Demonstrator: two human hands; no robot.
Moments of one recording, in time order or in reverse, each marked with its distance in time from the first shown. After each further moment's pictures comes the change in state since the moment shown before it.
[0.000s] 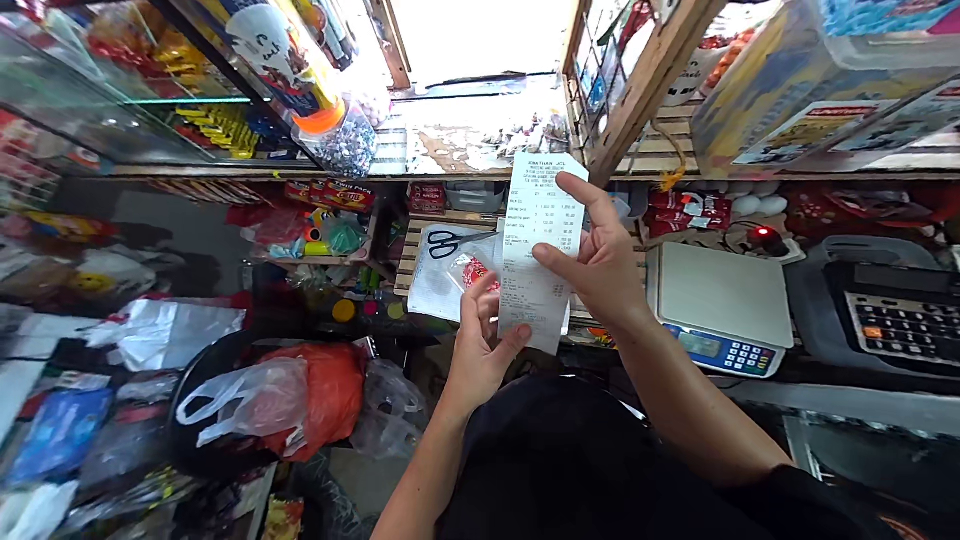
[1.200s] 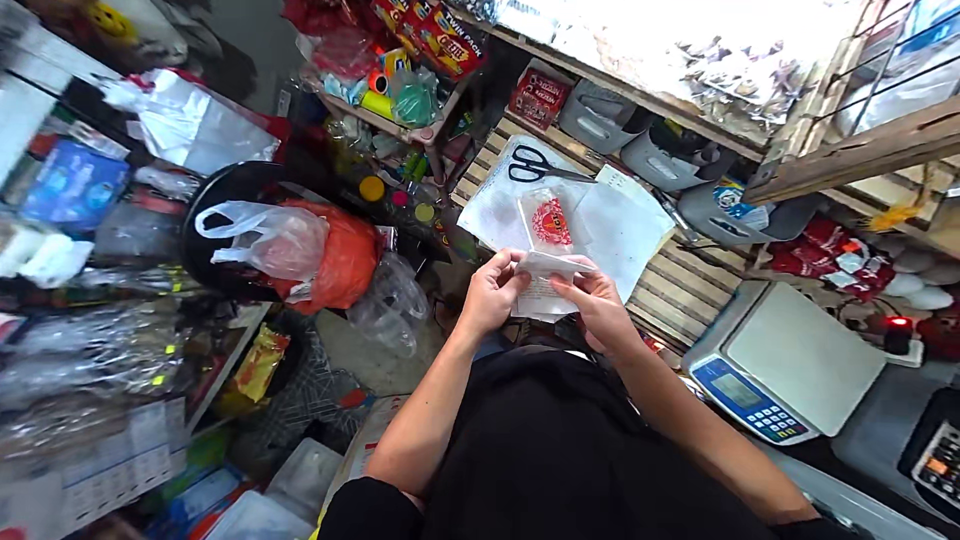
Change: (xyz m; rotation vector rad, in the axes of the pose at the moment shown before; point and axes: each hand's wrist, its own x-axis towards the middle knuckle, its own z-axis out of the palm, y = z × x) left_hand -0.026 -0.060 -0.056 -0.138 0.341 -0.315; right_hand -0.045 0.139 0.044 0.137 -0.258 0.544
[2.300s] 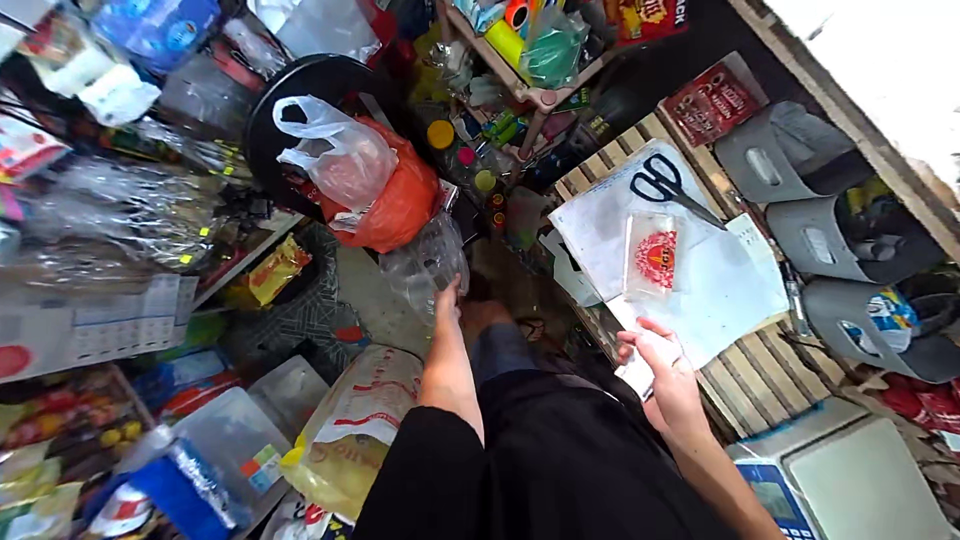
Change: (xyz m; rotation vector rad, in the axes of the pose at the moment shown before) left_hand -0.002 -0.235 -0.173 -0.379 1.135 -0.756; right_hand -0.007 0.044 -0.001 -0.122 0.173 0.292
